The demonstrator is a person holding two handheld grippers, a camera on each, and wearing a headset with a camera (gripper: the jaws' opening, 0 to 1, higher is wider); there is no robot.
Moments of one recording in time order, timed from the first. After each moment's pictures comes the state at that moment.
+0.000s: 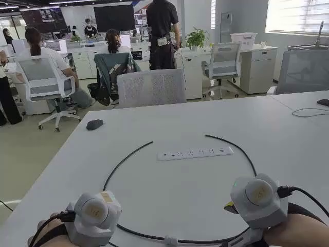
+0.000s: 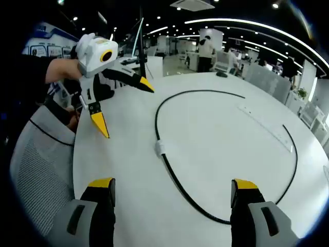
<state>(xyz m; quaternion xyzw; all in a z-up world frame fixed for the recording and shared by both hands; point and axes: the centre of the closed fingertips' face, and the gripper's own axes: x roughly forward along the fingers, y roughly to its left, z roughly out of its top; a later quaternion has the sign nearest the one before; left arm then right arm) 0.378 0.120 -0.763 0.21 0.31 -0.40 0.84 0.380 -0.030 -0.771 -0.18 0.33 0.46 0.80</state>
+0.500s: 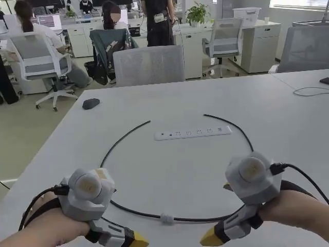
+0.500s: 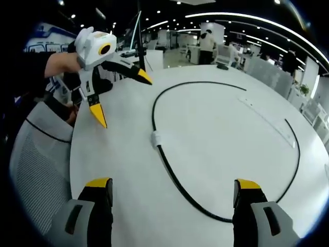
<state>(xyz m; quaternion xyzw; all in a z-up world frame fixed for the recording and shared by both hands) 0.380 0.126 -0.769 0.21 0.33 -0.40 0.83 0.378 -0.032 -0.779 -0.19 0.34 0.47 0.79</state>
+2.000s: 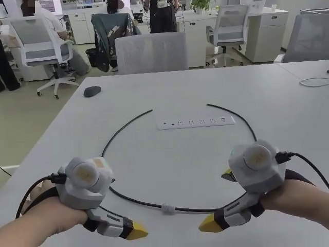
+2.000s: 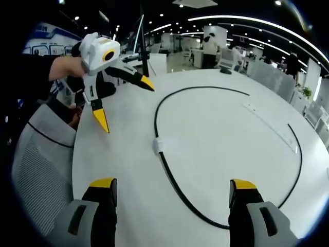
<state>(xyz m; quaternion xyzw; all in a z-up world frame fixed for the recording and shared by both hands) 0.380 0.132 -0.772 0.20 0.33 -0.40 0.83 0.380 -0.024 -0.772 -0.19 0.32 0.49 0.79</state>
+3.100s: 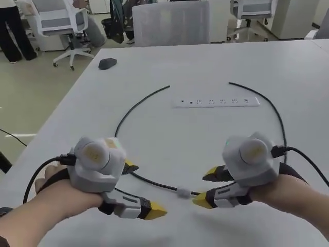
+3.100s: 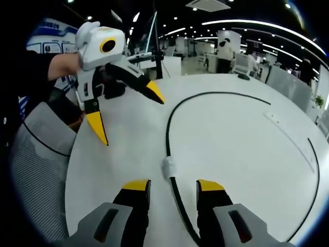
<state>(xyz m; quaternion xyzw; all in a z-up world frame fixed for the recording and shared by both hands) 0.377 0.119 -0.767 0.14 0.32 -0.41 0.84 0.390 0.041 -0.799 -0.19 0.30 0.55 0.76</state>
